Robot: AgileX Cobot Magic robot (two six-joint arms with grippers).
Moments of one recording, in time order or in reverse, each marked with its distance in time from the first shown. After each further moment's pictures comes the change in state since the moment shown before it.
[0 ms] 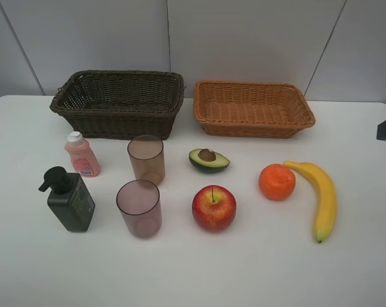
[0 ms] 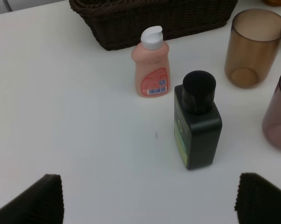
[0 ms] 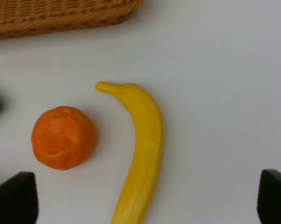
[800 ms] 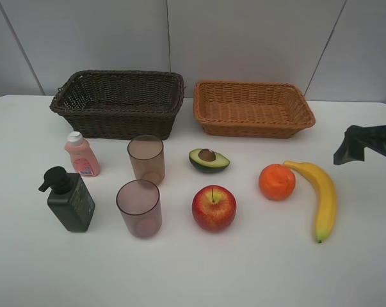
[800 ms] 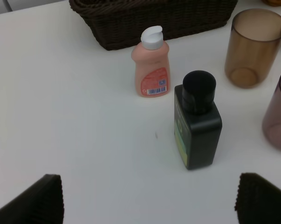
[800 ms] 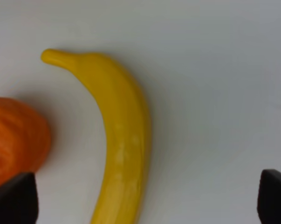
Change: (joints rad) left arm 0.000 0.000 0.000 0.000 0.000 0.000; right arm 0.000 0.488 0.000 0.000 -0.221 -0.003
